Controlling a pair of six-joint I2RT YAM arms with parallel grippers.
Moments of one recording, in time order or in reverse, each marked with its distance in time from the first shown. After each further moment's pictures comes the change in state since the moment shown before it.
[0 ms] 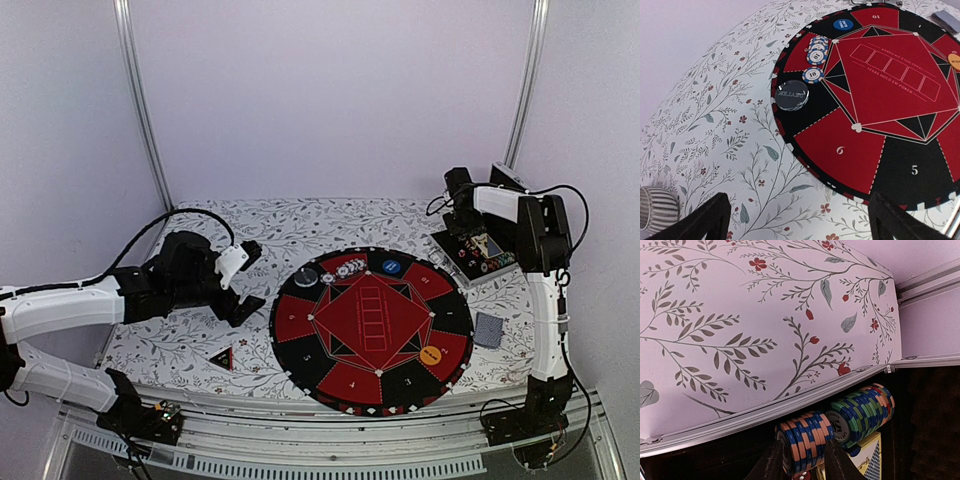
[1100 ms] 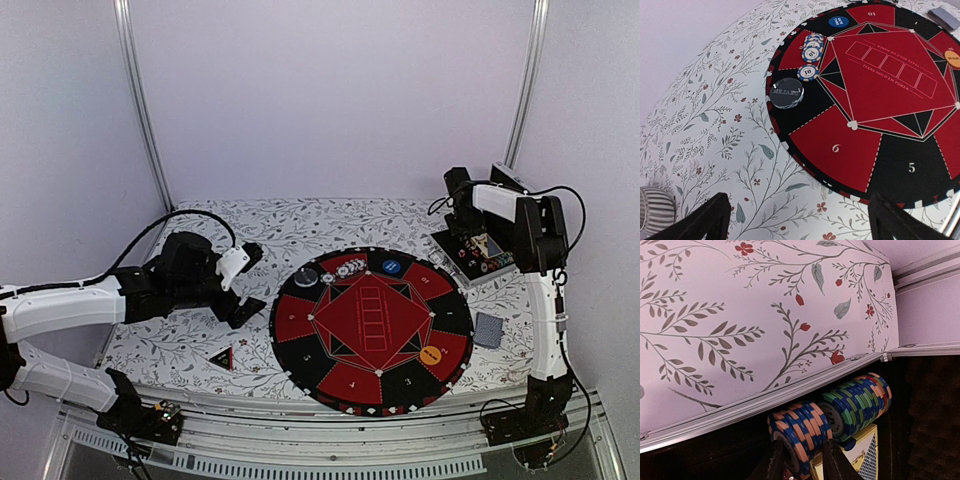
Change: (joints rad) left arm 0.000 0.007 0.000 -0.007 0.019 0.000; right arm -0.001 0.045 0.078 -0.095 0.044 0.020
